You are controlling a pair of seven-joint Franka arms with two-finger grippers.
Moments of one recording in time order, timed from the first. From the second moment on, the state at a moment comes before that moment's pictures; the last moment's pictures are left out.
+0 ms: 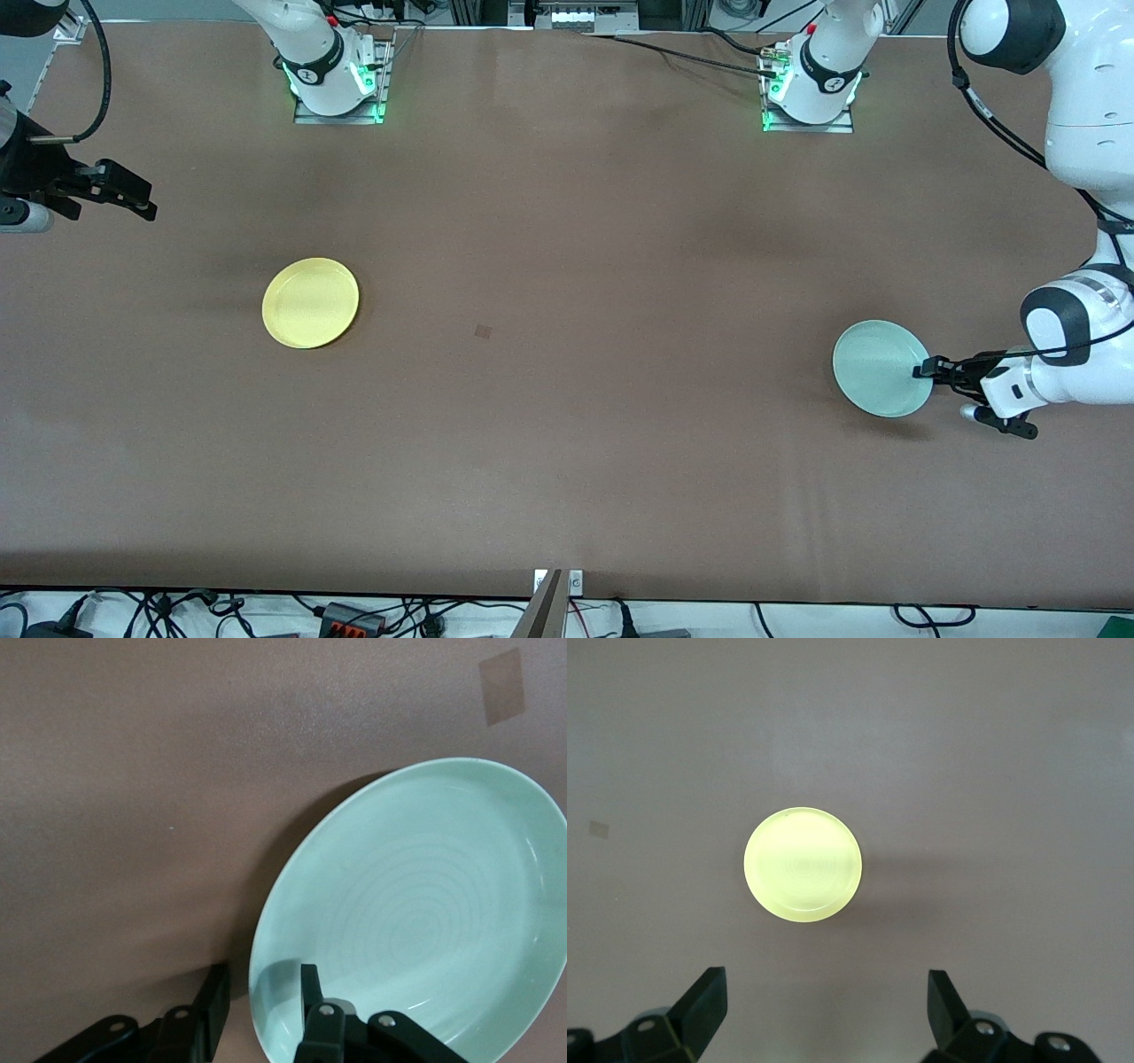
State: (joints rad) left arm 0.32 0.82 -0.03 -1.48 -0.18 2.03 0.65; right arm 0.04 -0.06 -0.08 -1.75 -0.03 1.67 -0.04
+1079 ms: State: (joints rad) left arm 0.20 0.62 -0.04 -1.44 -0.04 1.89 0.47; right arm 0.04 -0.06 -0.08 -1.75 -0.03 1.67 -0.04
